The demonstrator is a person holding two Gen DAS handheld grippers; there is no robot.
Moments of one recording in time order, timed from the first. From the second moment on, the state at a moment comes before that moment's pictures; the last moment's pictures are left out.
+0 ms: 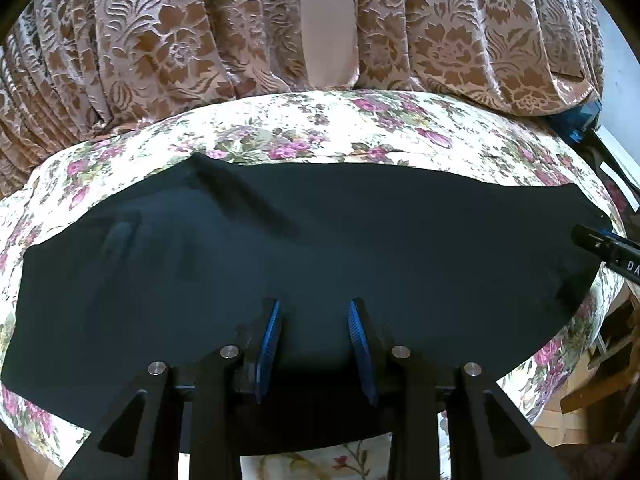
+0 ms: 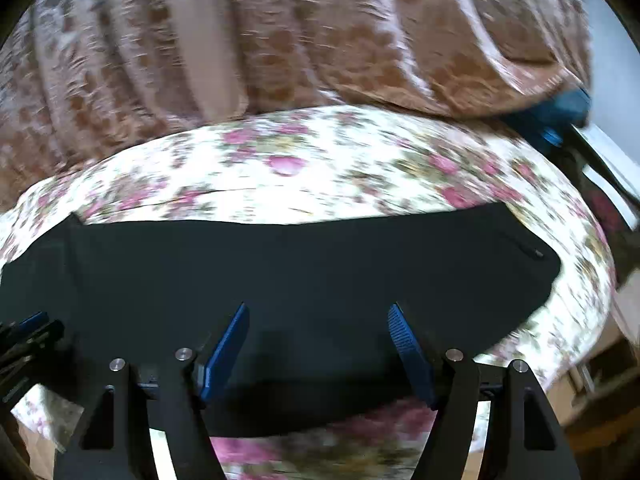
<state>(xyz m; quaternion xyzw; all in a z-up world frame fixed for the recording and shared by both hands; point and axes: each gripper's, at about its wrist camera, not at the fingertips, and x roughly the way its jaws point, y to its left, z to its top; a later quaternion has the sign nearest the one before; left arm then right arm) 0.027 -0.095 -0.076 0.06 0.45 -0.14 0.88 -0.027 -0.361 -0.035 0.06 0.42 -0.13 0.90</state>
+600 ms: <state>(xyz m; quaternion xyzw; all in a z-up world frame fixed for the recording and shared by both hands) 0.034 -0.098 -0.092 0.05 0.47 -0.15 0.87 -0.090 -0.566 -0.085 0.42 0.35 -0.18 0.82</state>
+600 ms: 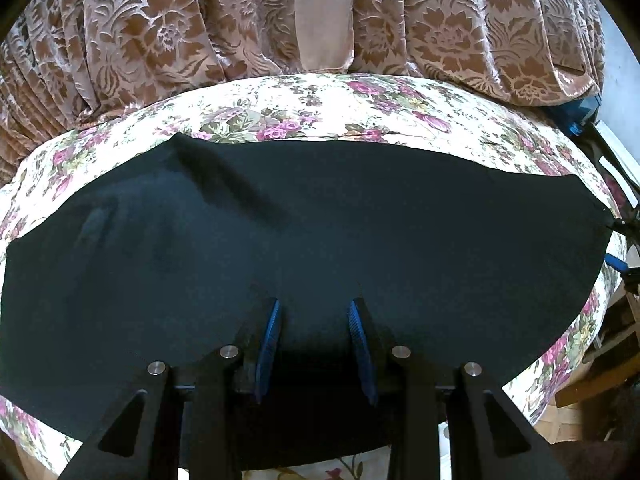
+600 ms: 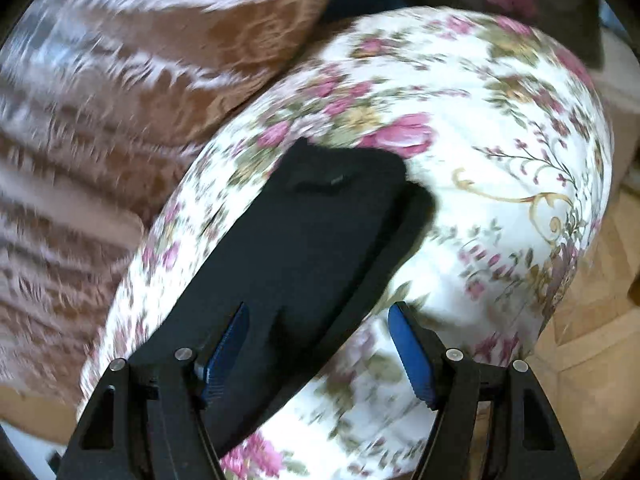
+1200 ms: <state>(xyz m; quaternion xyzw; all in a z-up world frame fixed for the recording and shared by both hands) 0.039 -0.090 -0.087 0.03 0.47 -0.16 0.87 -0.044 -0.580 -0.080 0.37 0.35 -0.17 0.84</state>
